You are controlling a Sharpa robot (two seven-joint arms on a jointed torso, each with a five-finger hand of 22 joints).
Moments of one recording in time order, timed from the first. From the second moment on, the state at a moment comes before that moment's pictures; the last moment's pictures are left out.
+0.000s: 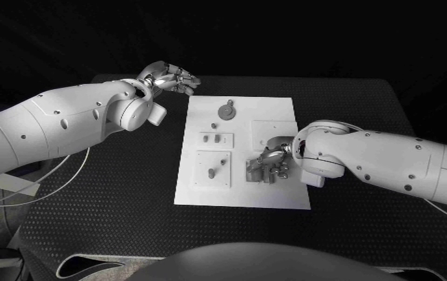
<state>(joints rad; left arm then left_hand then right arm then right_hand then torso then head) 1.29 -0.78 -0.14 1.24 -0.37 -0.25 0.18 1.05 -0.15 0.49 -0.21 0.09 0.86 0.18 0.30 0.47 1.09 0.16 0.07 0.21 0.85 0.14 0.54 0.47 0.04 0.87 0.04 0.07 0.81 1.23 -0.68 -0.22 1.51 -0.90 0.10 -0.54 0.71 -0.05 0.58 -0.18 0.05 1.07 0.07 0.26 0.69 1.25 -0.04 1.00 1.07 1.27 -0.14 1.43 0.87 0.25 1.15 -0.02 0.81 1.31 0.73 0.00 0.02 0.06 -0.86</state>
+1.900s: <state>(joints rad) 1.29 -0.78 -0.14 1.24 -0.37 -0.23 0.18 1.05 -0.15 0.49 -0.21 0.09 0.85 0.18 0.30 0.47 1.08 0.16 0.07 0.21 0.85 0.14 0.53 0.47 0.04 0.87 0.04 0.07 0.81 1.23 -0.68 -0.22 1.51 -0.91 0.06 -0.53 0.69 -0.10 0.62 -0.14 0.05 1.04 0.08 0.24 0.72 1.23 -0.03 0.99 1.07 1.25 -0.13 1.42 0.87 0.25 1.14 -0.02 0.79 1.31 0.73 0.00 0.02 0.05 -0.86</state>
